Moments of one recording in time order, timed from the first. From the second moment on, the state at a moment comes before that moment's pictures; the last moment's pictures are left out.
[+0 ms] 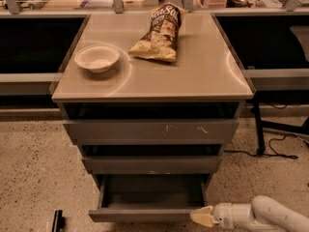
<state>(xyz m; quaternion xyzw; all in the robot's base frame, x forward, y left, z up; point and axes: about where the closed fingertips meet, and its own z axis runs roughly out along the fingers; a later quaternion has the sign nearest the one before) 0.399 -0.165 0.338 -0.27 0.80 0.47 0.26</state>
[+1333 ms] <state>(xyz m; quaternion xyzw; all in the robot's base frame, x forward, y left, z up) 0.430 -0.180 0.223 -0.25 0.80 0.48 0.24</state>
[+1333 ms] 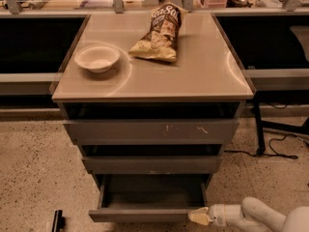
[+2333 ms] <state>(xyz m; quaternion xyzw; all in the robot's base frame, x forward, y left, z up) 0.447 -0.183 0.185 -0.30 0.85 0.37 0.21</state>
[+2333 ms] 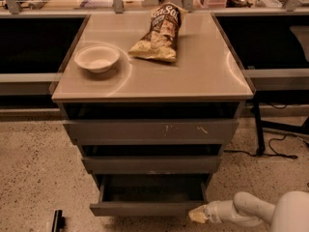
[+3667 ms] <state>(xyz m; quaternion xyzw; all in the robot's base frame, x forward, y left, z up) 0.500 -0.198 0.190 -0.28 0.87 0.27 0.30</state>
